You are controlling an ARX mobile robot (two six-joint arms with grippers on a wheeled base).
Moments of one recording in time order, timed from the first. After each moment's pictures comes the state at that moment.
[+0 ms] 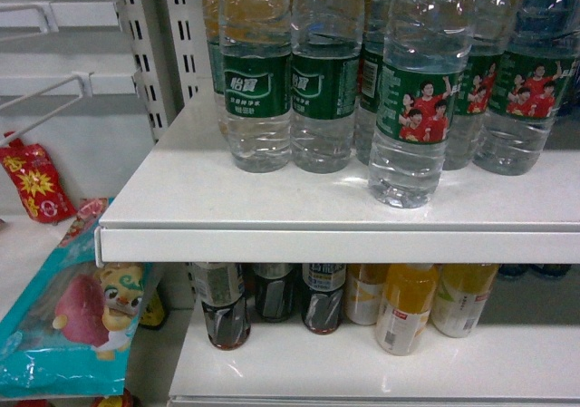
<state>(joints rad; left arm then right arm) 0.00 0.01 0.01 0.00 0.00 0.00 0.00 0.00 0.01 0.00 0.00 0.00</state>
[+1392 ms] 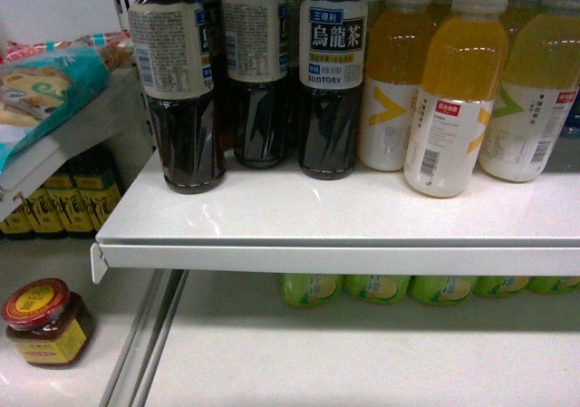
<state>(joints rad) 0.00 0.01 0.01 -0.01 0.00 0.00 0.00 0.00 0.01 -0.01 0.00 0.00</state>
